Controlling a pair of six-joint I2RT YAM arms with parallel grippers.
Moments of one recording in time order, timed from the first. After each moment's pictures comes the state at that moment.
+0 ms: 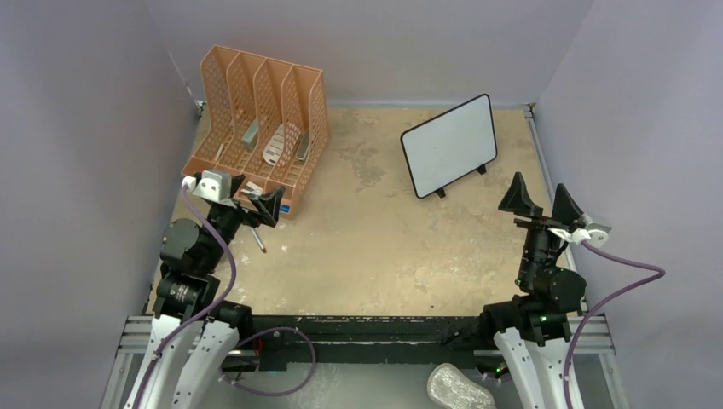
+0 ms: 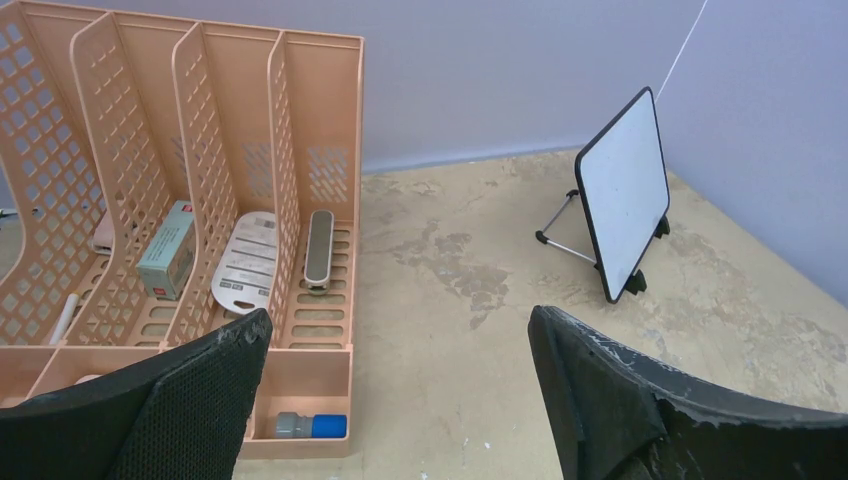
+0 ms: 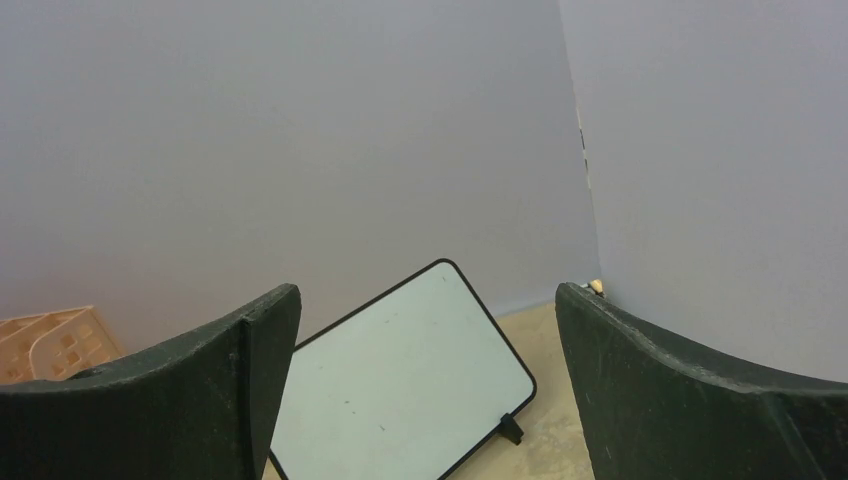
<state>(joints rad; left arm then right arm) -0.23 0.44 0.69 -0.15 0.13 -0.15 0.15 0.19 0.45 0.24 0.34 0.13</state>
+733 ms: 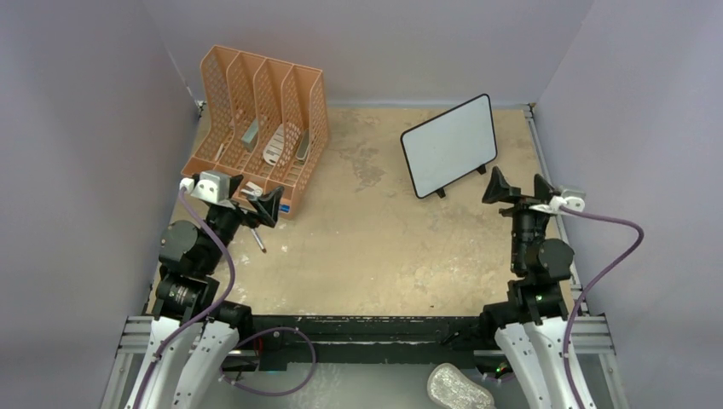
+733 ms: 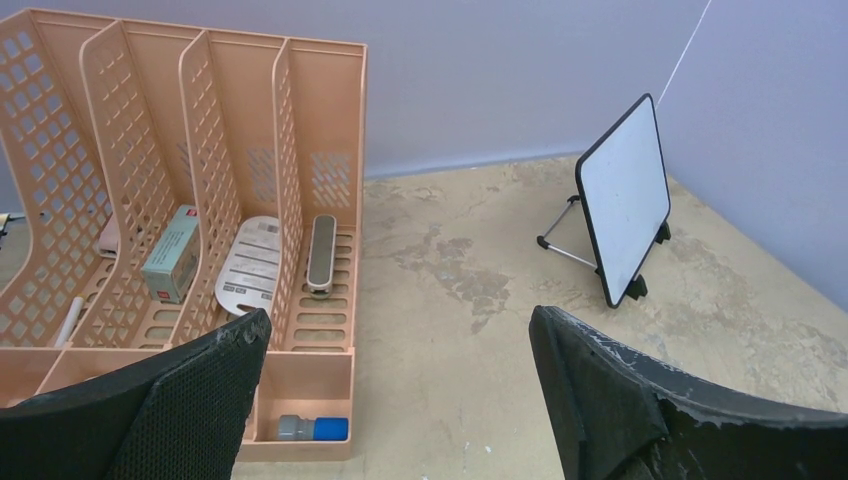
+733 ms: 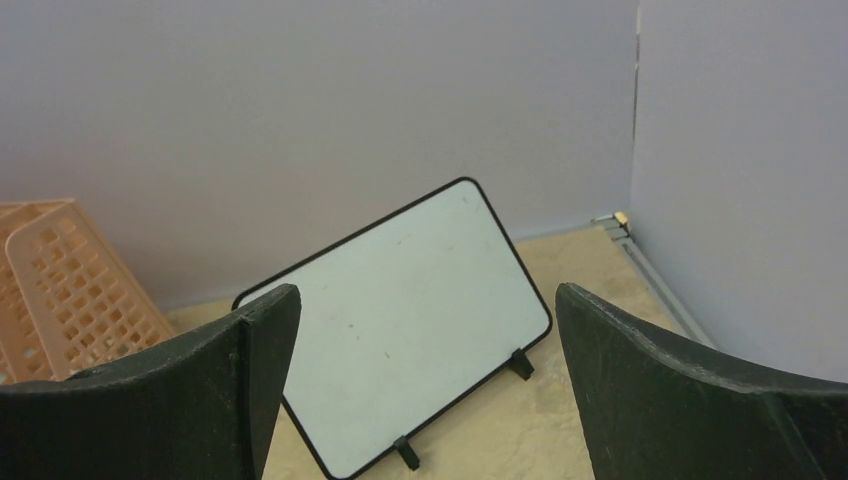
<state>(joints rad) -0.23 0.43 0.69 -0.15 0.13 -0.15 0.15 0.35 0.47 0.20 0.26 0.14</state>
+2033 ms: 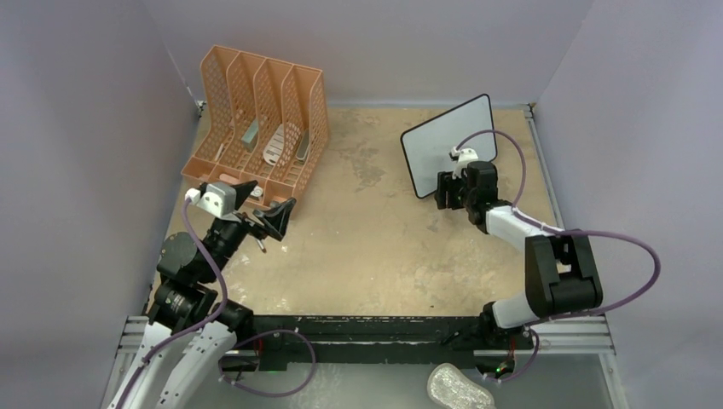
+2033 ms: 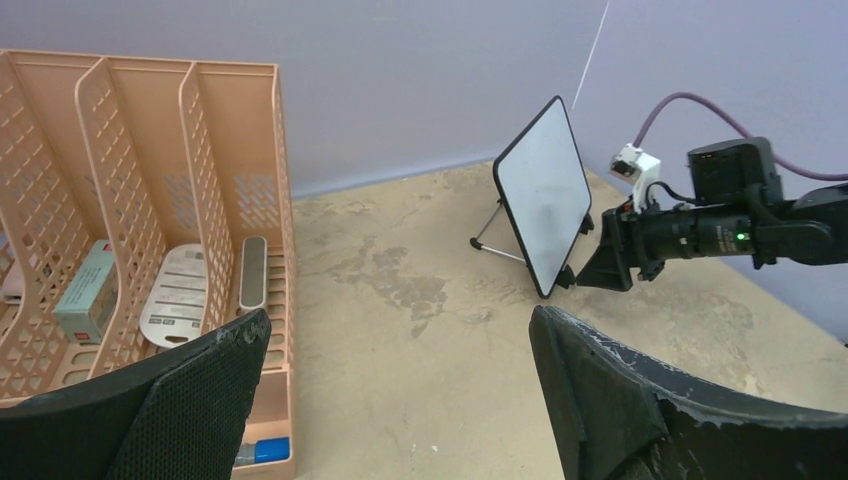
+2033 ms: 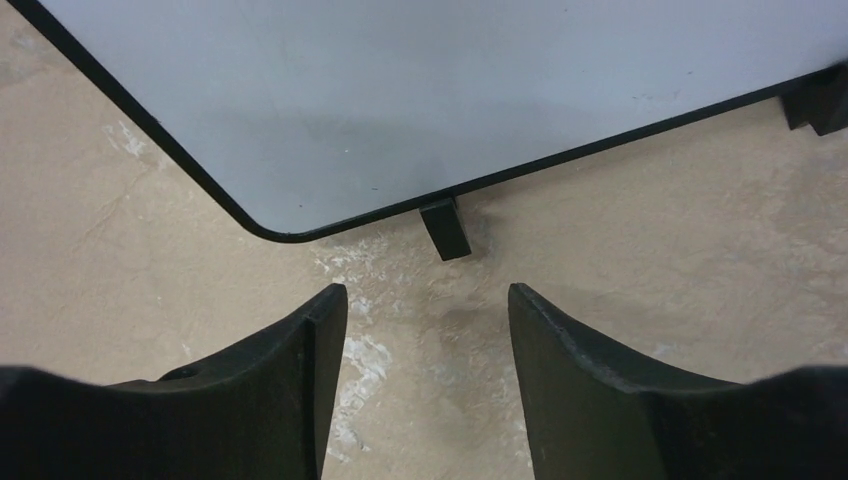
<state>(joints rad) -0.40 0.38 0.67 -0.14 0.09 -0.15 0.15 1.45 0.69 0.11 -0.13 0.05</state>
